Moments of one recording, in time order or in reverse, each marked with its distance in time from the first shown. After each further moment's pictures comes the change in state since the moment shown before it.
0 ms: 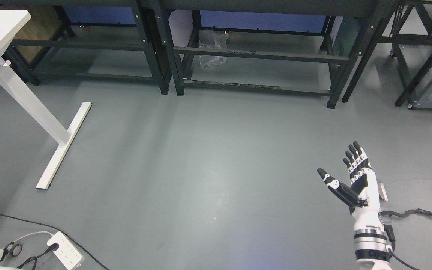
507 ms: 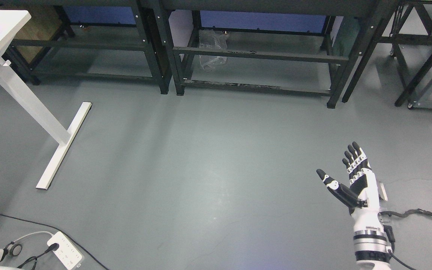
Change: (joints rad) left arm 0.000 0.000 0.000 0.000 0.000 0.000 0.000; right arm 0.006 0.000 0.002 -0.011 -0.009 -0.004 -0.001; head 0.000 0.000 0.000
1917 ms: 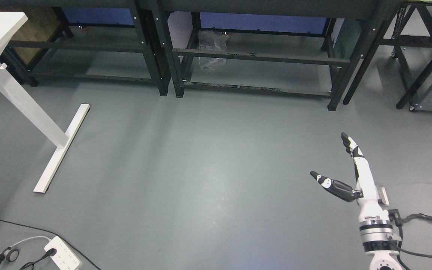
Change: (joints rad) left arm 0.000 0.000 0.000 0.000 0.000 0.000 0.000; right arm -0.059 -0.076 -0.001 0.002 0.466 -0.003 0.022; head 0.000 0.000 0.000
